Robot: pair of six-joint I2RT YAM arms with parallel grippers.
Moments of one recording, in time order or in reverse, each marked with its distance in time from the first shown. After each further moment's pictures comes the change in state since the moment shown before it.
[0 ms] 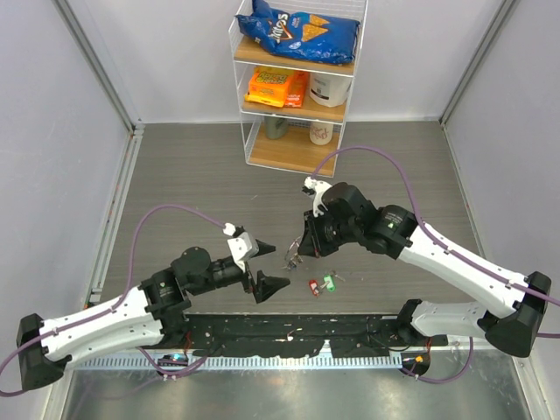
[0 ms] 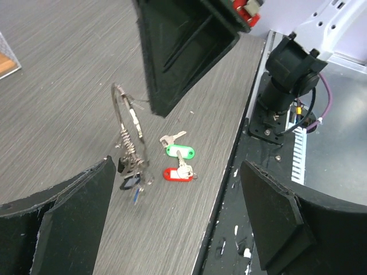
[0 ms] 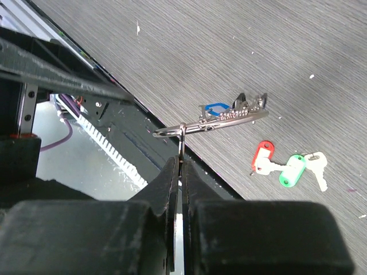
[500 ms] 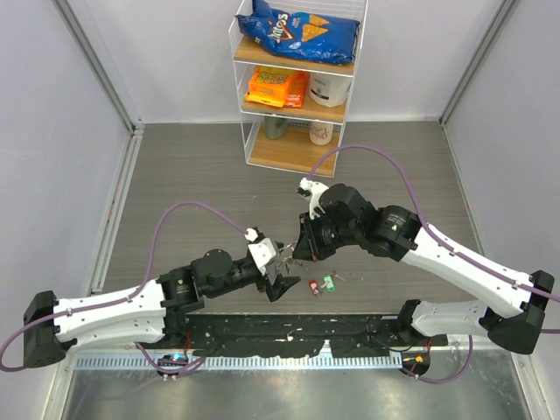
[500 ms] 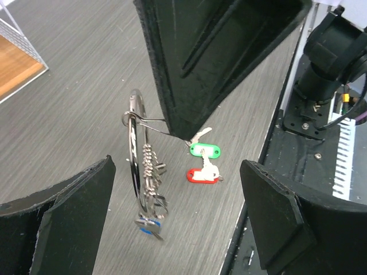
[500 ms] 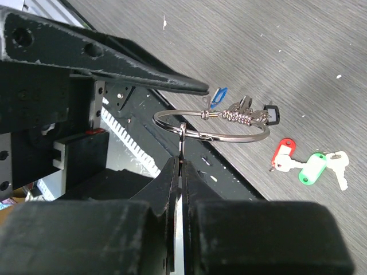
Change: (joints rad) left arm -0.130 0.175 0.064 0.045 -0.190 0.115; right arm 0.061 0.000 0.071 -0.036 0.008 0.042
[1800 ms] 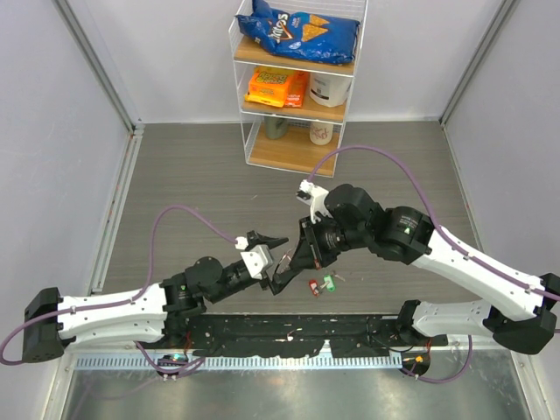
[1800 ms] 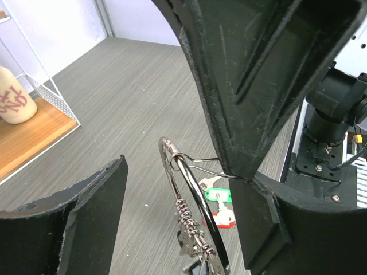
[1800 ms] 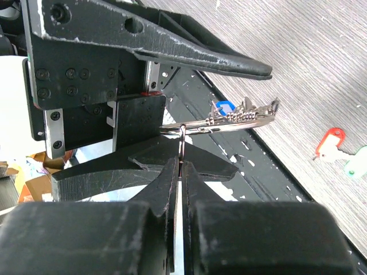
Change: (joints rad) left arm -0.058 0.004 -0.068 0.287 -0.100 0.130; right arm 0.065 -0.028 0.081 -0.062 -0.103 0.060
